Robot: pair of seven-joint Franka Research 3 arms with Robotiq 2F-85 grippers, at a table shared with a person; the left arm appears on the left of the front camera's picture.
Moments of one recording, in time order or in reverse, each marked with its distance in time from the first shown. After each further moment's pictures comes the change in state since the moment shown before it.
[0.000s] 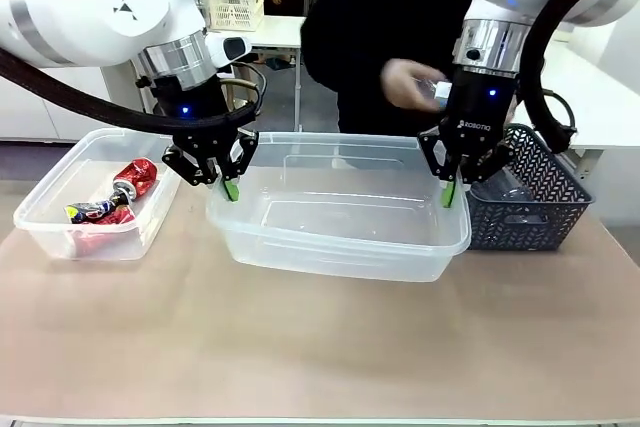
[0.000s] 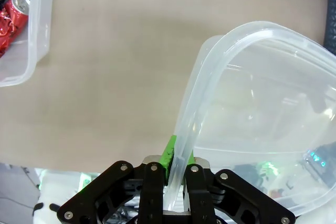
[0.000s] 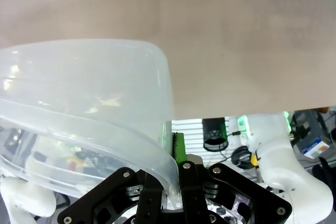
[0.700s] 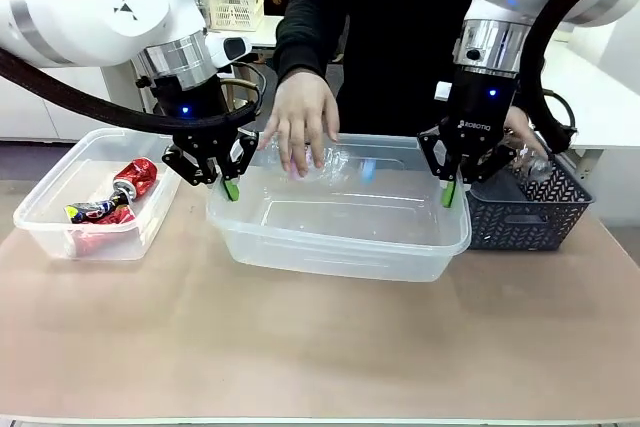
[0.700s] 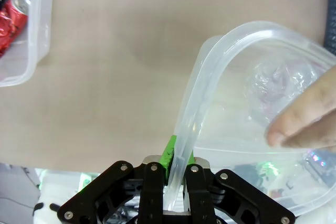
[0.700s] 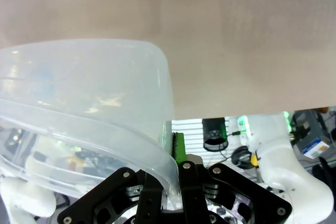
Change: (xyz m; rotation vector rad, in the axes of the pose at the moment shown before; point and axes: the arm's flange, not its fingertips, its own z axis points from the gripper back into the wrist) left arm 0.000 0.000 0.000 0.000 0.000 0.000; right arm 0.000 0.000 0.000 0.000 0.000 0.000
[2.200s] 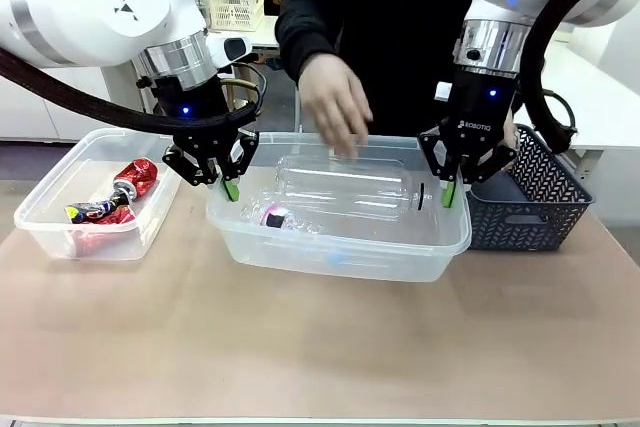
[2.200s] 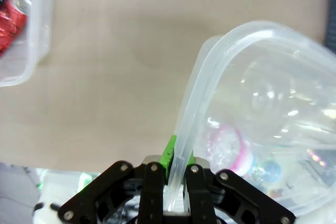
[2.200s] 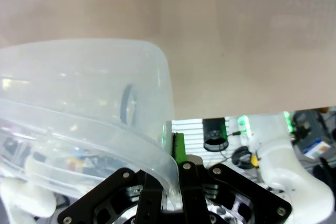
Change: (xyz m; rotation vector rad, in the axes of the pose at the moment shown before) left arm 0.000 0.000 0.000 0.001 0.001 0.000; right arm 0.000 0.000 0.000 0.000 0.000 0.000
